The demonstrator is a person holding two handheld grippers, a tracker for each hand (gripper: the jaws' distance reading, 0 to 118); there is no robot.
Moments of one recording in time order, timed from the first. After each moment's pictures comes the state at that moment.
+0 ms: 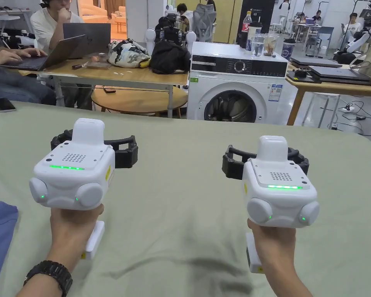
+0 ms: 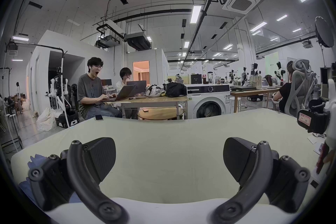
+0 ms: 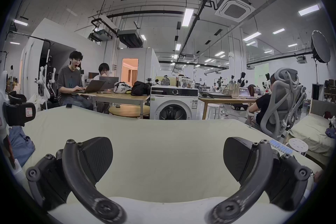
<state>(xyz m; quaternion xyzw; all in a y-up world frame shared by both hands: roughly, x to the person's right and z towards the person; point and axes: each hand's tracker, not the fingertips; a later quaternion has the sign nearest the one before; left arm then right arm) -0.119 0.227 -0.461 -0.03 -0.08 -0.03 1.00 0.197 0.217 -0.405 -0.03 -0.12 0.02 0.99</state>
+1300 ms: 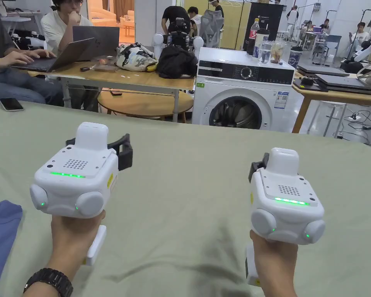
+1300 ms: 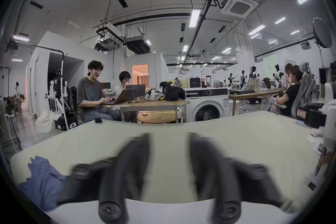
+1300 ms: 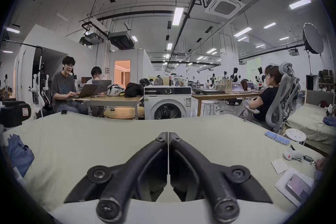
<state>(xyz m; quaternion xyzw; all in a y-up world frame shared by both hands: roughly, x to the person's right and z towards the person) -0.120 0.229 -0.447 -0.01 -0.09 -0.02 1.00 0.199 0.212 -0.401 -0.03 -0.15 -0.01 0.99</state>
